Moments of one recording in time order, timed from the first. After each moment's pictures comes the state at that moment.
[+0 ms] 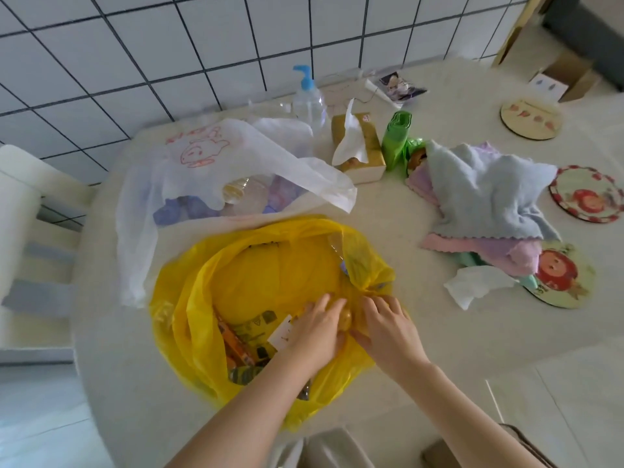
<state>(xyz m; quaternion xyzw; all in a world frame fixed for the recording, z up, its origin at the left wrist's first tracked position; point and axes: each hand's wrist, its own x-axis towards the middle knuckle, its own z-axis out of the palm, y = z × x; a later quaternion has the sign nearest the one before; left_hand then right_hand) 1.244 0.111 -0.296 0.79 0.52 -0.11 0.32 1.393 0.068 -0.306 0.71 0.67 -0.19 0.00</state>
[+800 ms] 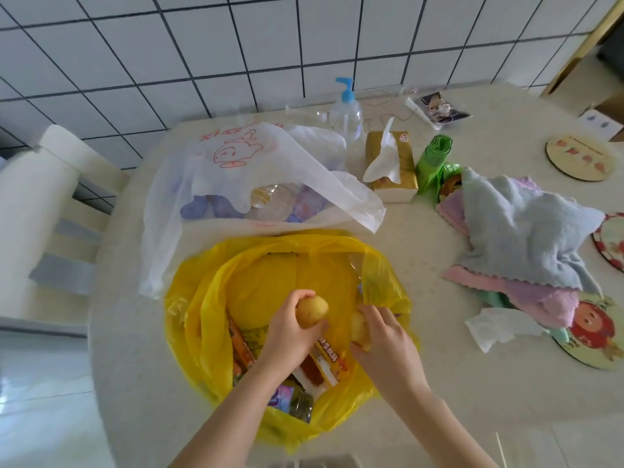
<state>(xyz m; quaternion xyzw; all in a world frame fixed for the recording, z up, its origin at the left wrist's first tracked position) 1.201 0.130 -0.273 0.56 0.66 0.20 0.47 1.373 0.091 -0.272 0.71 0.65 -0.25 -0.10</state>
